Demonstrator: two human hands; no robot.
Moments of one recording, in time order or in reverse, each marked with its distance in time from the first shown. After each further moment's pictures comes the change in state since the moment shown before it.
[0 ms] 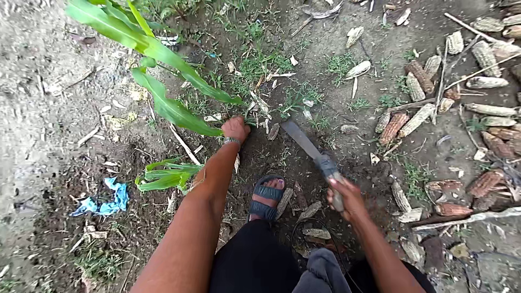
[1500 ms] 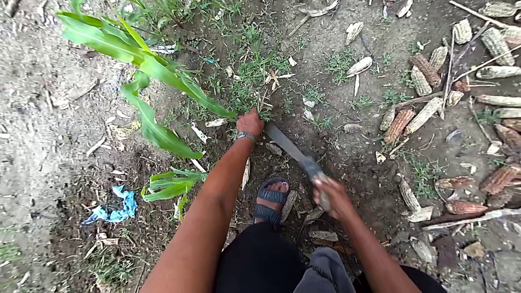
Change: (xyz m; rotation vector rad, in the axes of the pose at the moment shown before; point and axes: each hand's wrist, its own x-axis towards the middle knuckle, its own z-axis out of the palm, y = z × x) left_hand 0.014 0.052 -0.009 0.001 -0.027 0.047; right_hand 0.001 0.004 0.042 -0.002 -0.154 0.052
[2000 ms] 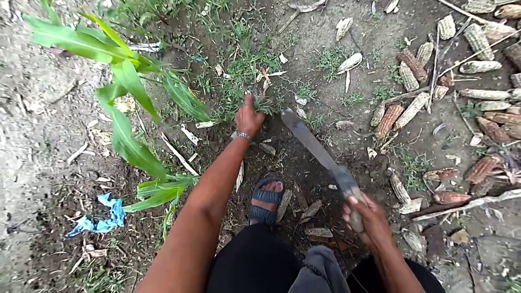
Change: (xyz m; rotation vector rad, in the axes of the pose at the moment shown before) left_hand -0.015 0.017 -0.015 -0.394 0.163 0.135; right_hand -0.067 -0.008 -0.050 0.054 0.192 -0.175
